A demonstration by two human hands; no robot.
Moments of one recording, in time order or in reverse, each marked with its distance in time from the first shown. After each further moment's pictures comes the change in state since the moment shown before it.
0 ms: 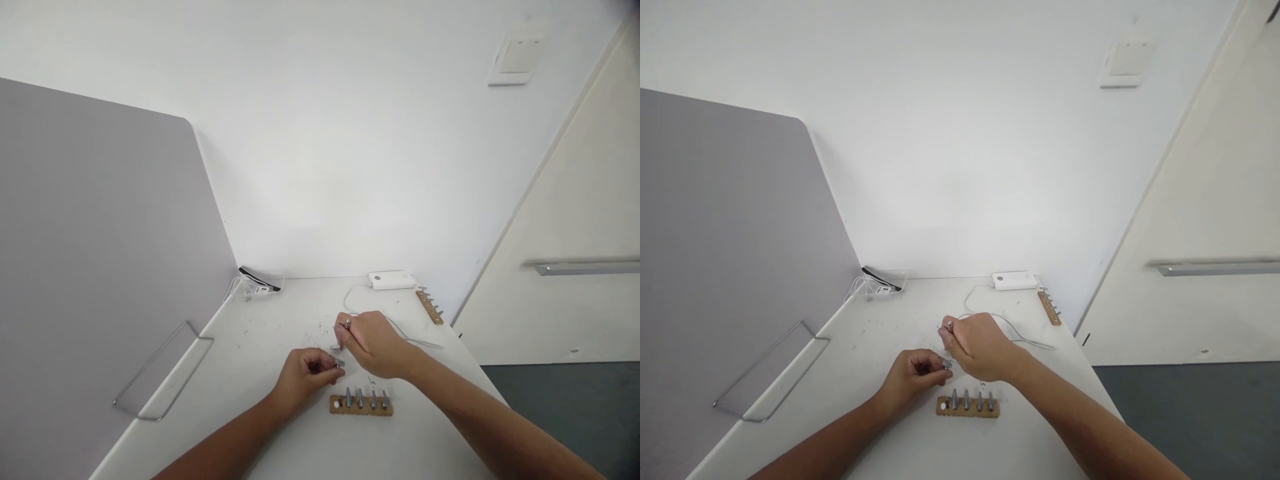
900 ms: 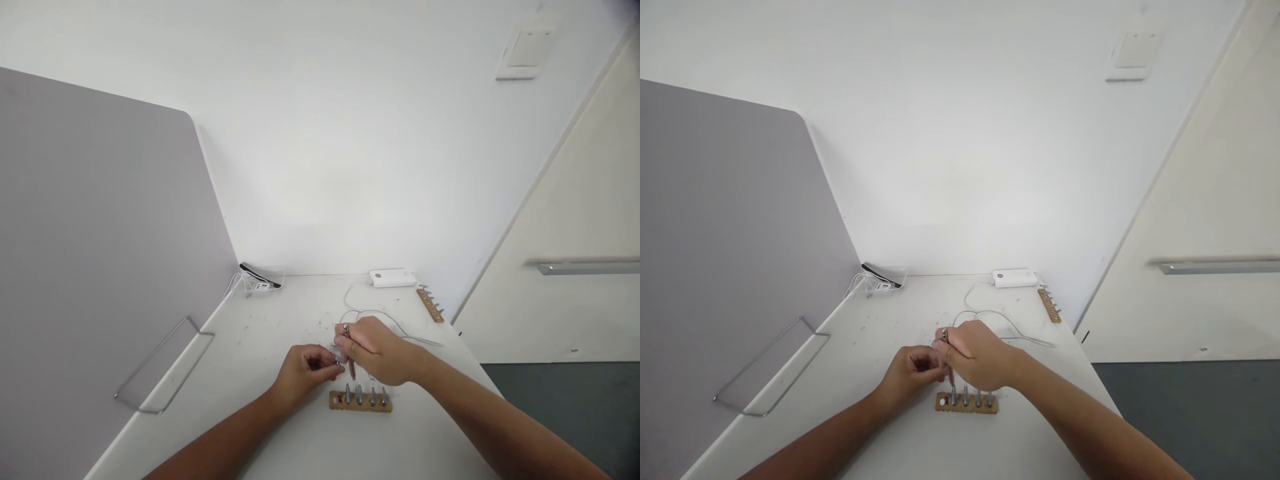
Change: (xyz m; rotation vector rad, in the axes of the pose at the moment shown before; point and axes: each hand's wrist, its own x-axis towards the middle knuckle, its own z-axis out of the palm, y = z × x) left_hand 0.000 -0.004 -0.001 0.014 -0.035 0.053; right_hand -0.006 -0.014 -0.011 0.354 -0.132 -0.049
